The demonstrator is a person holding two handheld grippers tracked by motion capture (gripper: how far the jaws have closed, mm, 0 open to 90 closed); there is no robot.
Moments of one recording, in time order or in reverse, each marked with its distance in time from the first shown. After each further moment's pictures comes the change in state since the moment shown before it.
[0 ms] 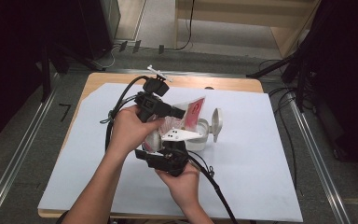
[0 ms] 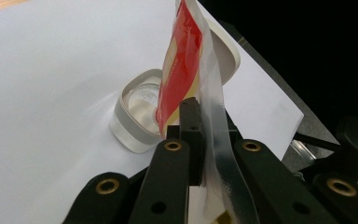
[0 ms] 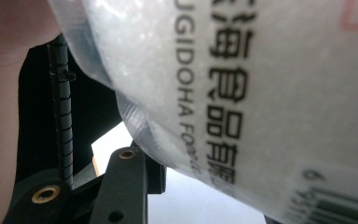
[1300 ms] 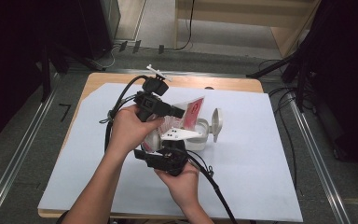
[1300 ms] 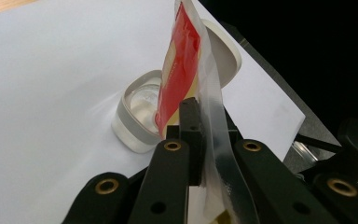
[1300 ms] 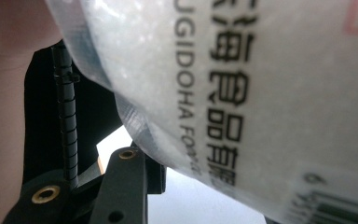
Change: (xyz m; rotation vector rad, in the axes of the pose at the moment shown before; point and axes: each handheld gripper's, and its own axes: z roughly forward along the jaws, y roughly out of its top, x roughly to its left) left arm 0.000 0.001 -0.003 -0.003 0.010 0.000; right arm 0.001 0.002 0.001 0.005 0.016 0.014
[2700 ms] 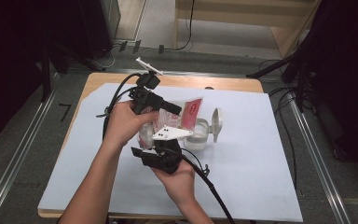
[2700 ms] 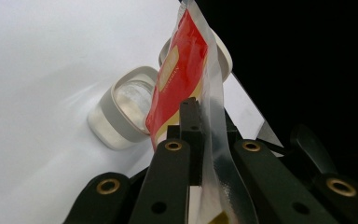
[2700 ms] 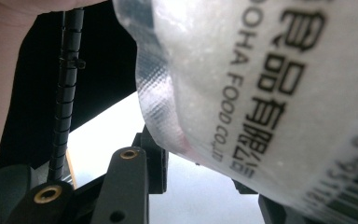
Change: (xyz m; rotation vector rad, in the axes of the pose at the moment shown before) left arm 0.036 0.003 0.002 0.004 -0.176 -0.138; right arm 0.006 0.005 0.013 0.039 -0.095 -0.104
